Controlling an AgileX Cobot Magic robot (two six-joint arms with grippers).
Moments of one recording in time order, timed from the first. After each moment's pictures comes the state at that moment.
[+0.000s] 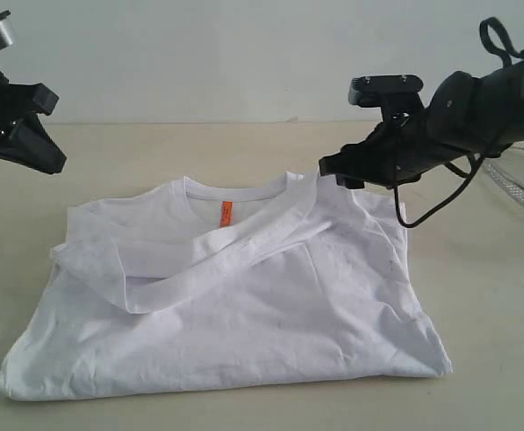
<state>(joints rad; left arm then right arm) 0.06 1.74 -1.33 -0.56 1.05 0.50 0.15 2.00 -1.23 0.46 0.15 -0.37</state>
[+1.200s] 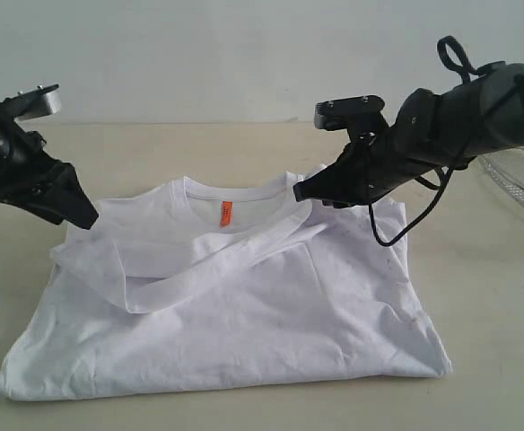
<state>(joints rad) 0.06 1.94 -1.33 -0.56 1.06 0.82 0.22 2.05 -1.25 0.45 0.19 -0.41</state>
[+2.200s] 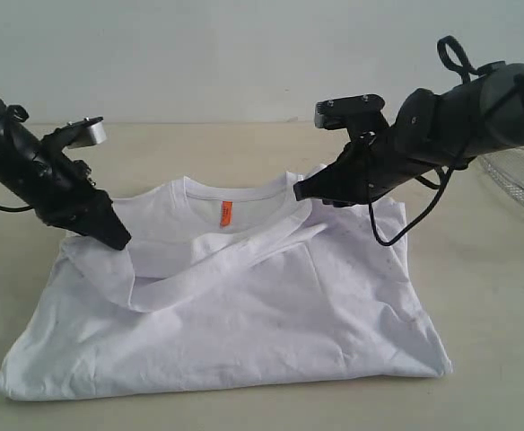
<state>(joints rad) -0.01 2.06 -1.33 -0.65 1.01 0.94 0.22 2.05 -1.25 0.45 0.19 -0.41</state>
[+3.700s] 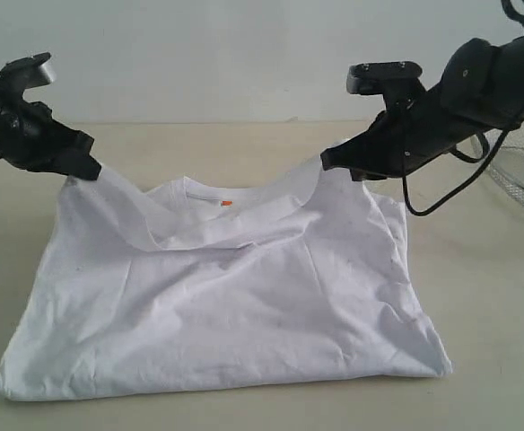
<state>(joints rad) 0.06 1.96 -1.33 -0.76 0.76 0.90 0.14 1.94 -1.25 0.44 0.33 -0.40</state>
